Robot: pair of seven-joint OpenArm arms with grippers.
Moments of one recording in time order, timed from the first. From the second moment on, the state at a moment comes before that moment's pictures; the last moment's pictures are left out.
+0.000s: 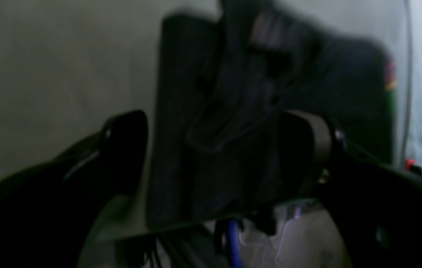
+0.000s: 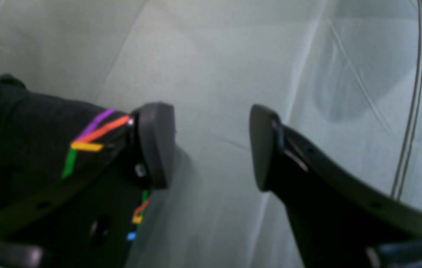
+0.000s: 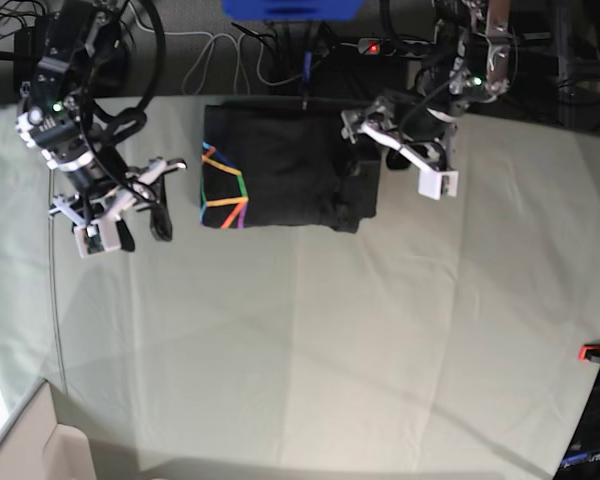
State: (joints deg) left arm 23.2 -3.3 0.0 93.6 -33.4 -10.2 34.3; right arm -16.8 -3.9 23.7 107.5 3.6 39.4 -34.0
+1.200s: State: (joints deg) left arm -1.5 -13.3 20.4 75.4 -32.6 -10.2 34.9; right arm -9.8 -3.2 50.3 107.3 3.5 39.6 -34.0
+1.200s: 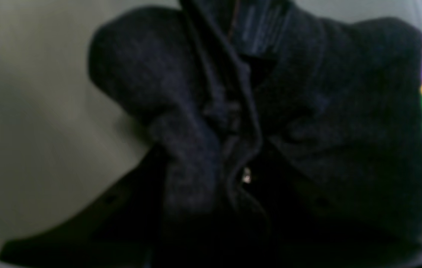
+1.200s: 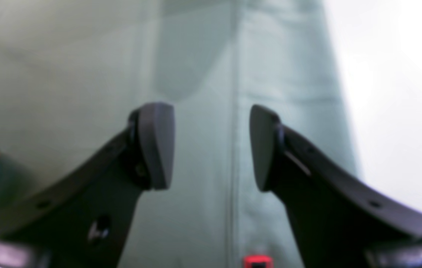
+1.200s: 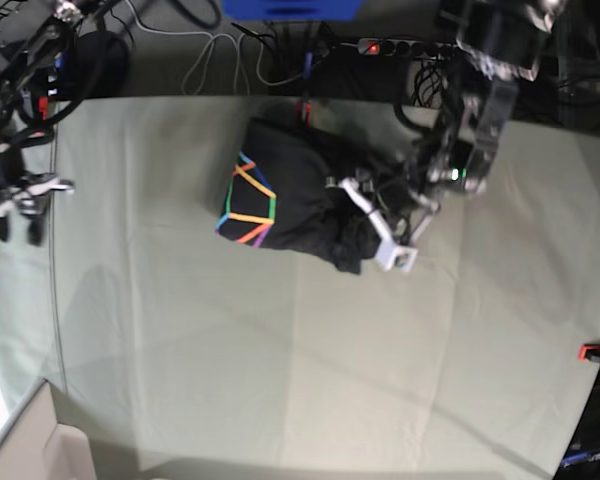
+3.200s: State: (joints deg) left arm -11.4 -9.2 11.2 94.5 14.7 -11.3 40.9; right arm -15.1 -9.4 49.4 111.4 3.7 39.7 -33.9
